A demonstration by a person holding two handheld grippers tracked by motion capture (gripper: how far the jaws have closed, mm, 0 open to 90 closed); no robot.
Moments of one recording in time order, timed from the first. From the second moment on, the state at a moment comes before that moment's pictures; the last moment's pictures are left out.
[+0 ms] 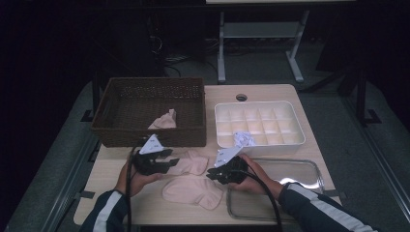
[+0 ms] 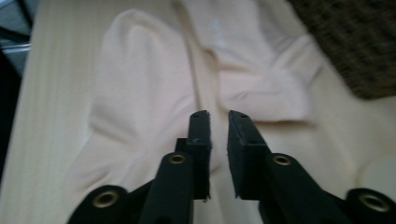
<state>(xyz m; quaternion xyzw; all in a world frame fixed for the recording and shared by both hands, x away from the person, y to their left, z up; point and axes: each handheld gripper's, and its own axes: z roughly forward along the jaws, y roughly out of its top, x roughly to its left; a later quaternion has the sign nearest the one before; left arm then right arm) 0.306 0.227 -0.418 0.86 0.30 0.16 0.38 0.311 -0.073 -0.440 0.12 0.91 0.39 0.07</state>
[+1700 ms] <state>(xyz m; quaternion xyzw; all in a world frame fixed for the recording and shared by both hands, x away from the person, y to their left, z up) 0.315 0.248 -0.465 0.84 0.38 0.13 0.35 0.347 -0.049 -0.463 0.16 0.92 0.34 0.08</state>
